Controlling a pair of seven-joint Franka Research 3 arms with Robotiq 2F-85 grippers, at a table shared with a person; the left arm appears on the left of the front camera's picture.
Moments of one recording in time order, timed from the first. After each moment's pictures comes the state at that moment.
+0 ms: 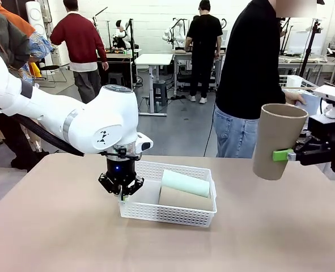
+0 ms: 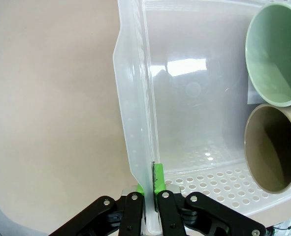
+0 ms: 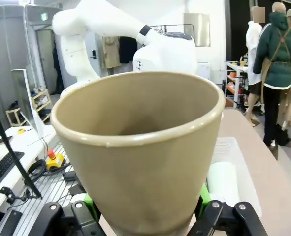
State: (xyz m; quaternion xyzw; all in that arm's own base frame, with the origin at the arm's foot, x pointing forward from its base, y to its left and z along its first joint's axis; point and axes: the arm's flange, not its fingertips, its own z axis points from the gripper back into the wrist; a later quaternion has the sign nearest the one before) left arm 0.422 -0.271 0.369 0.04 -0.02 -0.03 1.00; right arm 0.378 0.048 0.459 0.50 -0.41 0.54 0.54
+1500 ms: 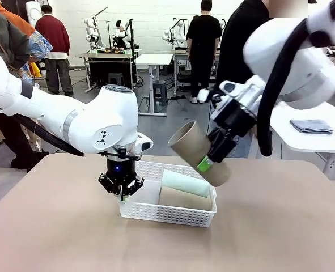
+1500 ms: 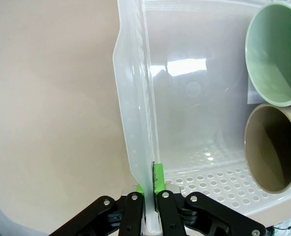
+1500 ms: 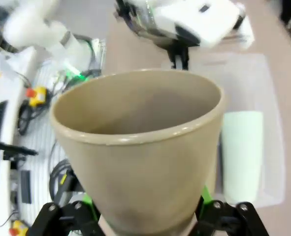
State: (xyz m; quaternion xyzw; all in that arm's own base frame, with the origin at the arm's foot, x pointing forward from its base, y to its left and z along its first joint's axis) left arm 0.422 -0.272 0.369 0.04 -0.02 -0.03 1.00; right arm 0.417 0.256 0.491 0.29 -0.13 0.63 0.71
